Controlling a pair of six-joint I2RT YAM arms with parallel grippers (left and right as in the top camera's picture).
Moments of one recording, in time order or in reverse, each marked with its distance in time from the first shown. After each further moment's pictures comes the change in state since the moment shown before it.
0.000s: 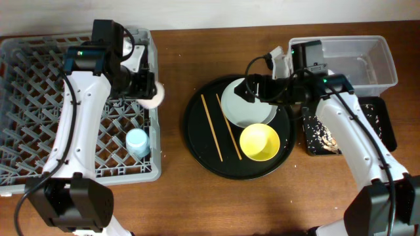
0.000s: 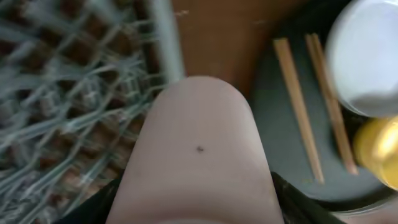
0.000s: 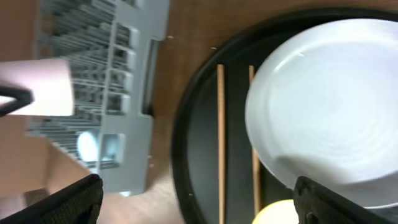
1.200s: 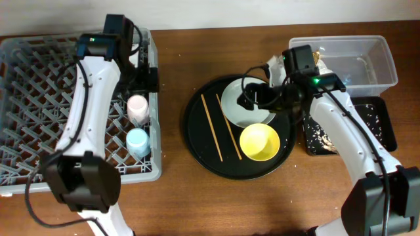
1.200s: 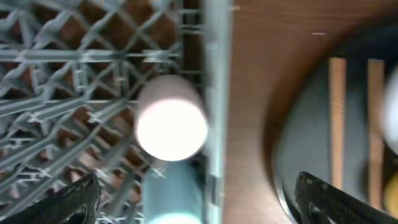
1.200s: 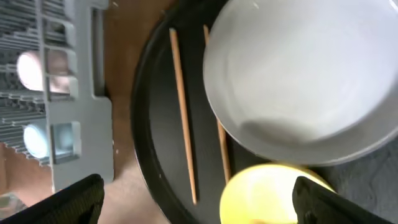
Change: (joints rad) left arm -0.026 0.154 0.152 -0.092 -0.139 -0.179; right arm 0.014 0.036 0.000 -0.117 0.113 -0.001
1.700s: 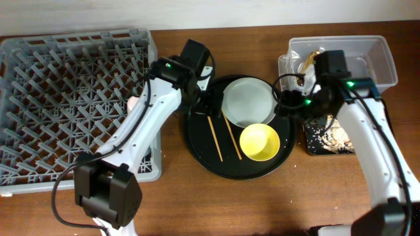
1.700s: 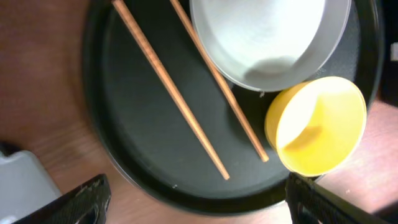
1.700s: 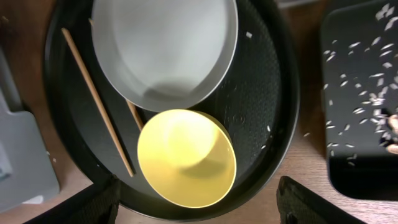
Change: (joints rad) left arm -0.367 -0.055 -0.230 0.231 0.203 -0.067; right arm -0.139 -0.132 0.001 -0.260 0.224 0.009
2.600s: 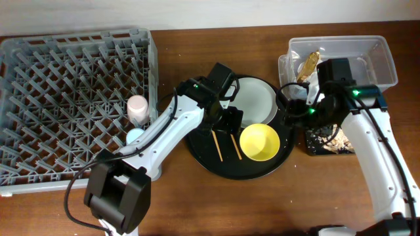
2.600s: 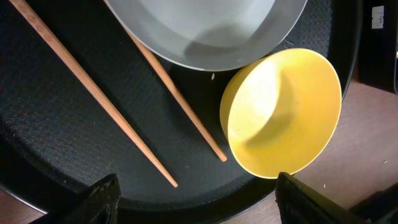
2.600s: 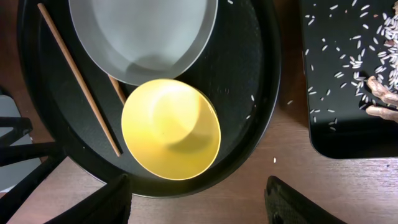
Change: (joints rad) left arm -0.142 0.000 -0.158 0.167 0.044 -0.116; right arm -0.002 -0.065 -0.046 -0.077 0.037 0.000
